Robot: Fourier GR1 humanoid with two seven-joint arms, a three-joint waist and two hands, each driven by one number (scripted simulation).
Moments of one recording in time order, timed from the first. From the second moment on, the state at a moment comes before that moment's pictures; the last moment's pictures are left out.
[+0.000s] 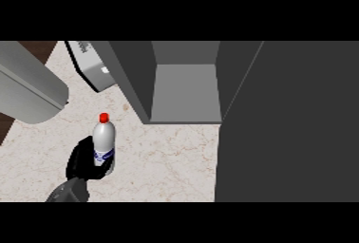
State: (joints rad) left arm -0.34 0.16 0.27 -0.43 0.35 -0.52 -0.64; right arm 0.61 -0.05 0.20 -2.15 -0.24 0.30 -0.16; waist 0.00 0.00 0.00
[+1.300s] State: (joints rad) left arm -0.15 0.01 -0.02 -1.28 0.47 -0.16 -0.22; right arm 0.61 -0.06 0.24 -2.18 -0.26 0.29 -0.15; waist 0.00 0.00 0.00
